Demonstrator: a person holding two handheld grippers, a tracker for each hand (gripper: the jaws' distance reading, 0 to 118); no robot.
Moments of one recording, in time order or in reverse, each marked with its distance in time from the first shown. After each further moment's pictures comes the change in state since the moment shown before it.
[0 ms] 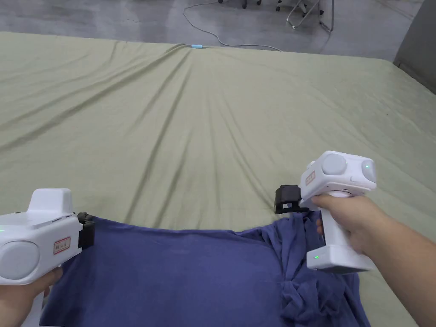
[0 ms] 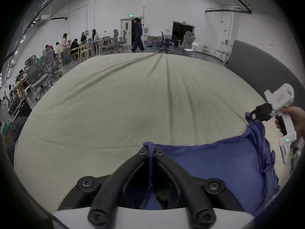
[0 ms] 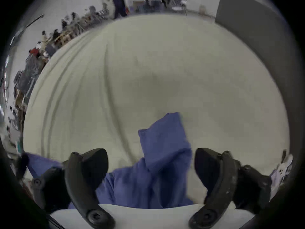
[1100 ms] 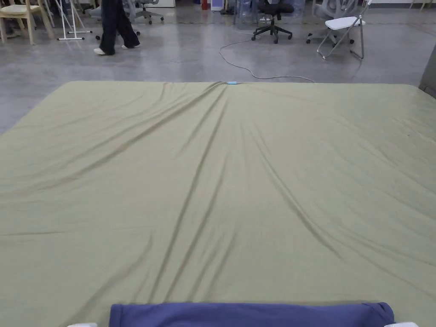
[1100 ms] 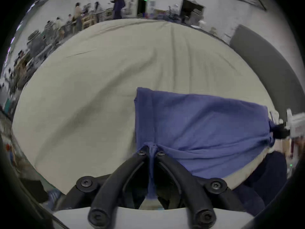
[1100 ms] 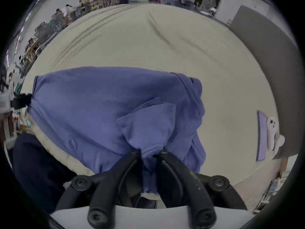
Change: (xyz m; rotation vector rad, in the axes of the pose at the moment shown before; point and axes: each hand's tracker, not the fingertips) left arm -0.017 -0.185 0.135 -0.252 -0.001 0.145; right arm 0.073 -0.331 0.113 0.014 -0.025 0.337
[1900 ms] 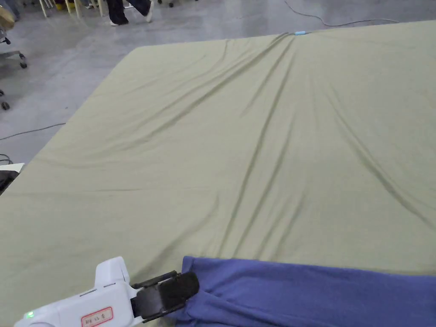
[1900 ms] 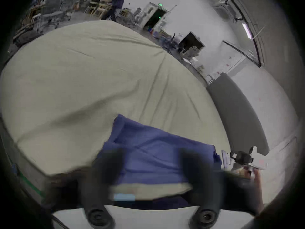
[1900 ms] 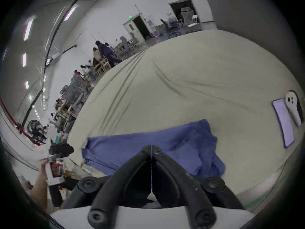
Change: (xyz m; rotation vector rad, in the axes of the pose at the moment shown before) left arm -0.059 0.018 0.061 0.144 -0.397 0.293; right arm 0.026 -0.009 0.088 0.394 0.445 -0.274
